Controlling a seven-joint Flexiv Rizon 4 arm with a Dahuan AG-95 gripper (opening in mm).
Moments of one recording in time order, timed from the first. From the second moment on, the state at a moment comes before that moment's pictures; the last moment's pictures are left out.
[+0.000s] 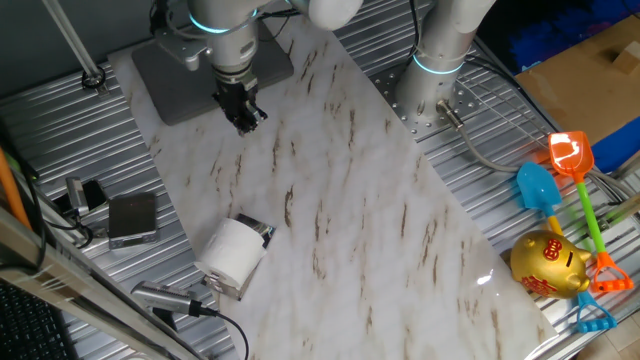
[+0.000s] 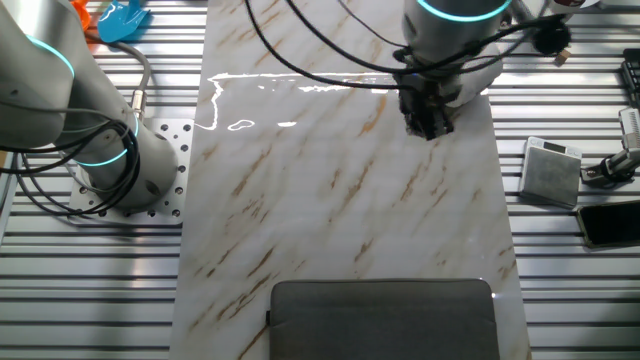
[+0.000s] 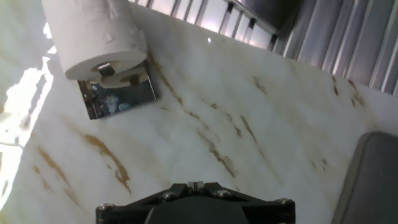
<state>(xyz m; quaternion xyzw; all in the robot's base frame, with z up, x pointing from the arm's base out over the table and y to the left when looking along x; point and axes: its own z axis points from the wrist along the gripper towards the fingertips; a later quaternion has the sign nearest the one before) 0.518 -0.001 0.169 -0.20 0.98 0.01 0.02</state>
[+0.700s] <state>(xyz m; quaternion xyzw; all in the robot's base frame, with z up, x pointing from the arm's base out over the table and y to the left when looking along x) 0.582 0.008 0.158 -0.22 0.98 0.02 0.01</state>
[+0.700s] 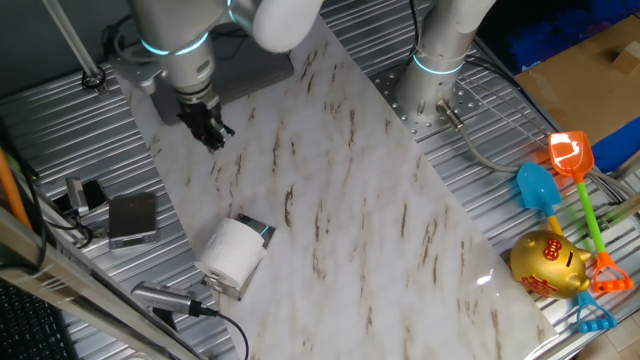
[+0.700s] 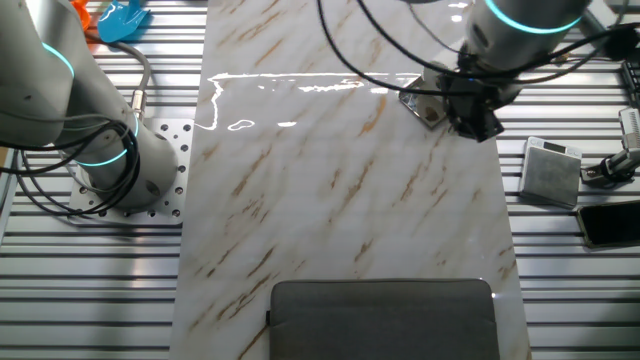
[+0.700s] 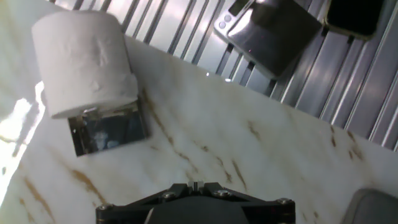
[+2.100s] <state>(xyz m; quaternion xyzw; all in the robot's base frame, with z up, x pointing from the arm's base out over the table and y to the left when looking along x) 0.597 0.063 0.127 -0.24 0.97 0.01 0.00</state>
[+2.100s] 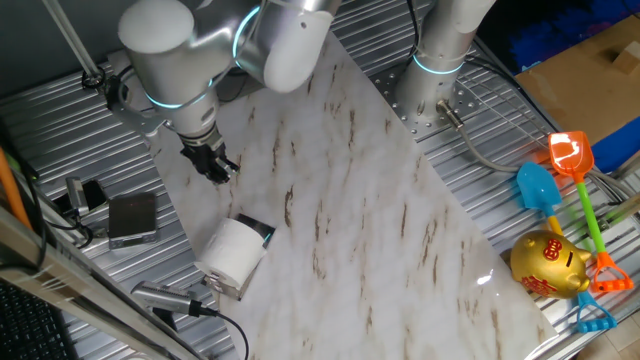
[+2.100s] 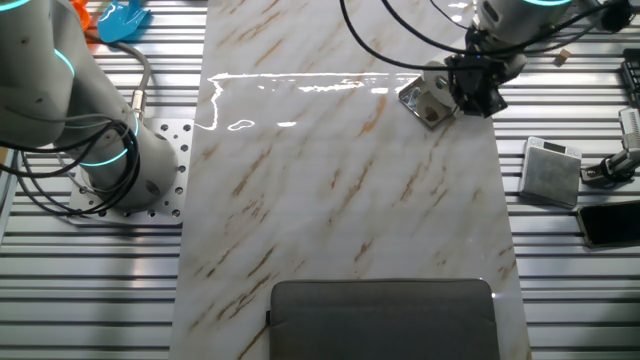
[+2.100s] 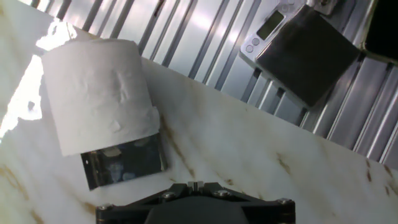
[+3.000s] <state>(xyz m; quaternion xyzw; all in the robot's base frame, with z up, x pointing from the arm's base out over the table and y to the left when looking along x) 0.595 0.065 0.125 -0.30 0.95 0.02 0.00</state>
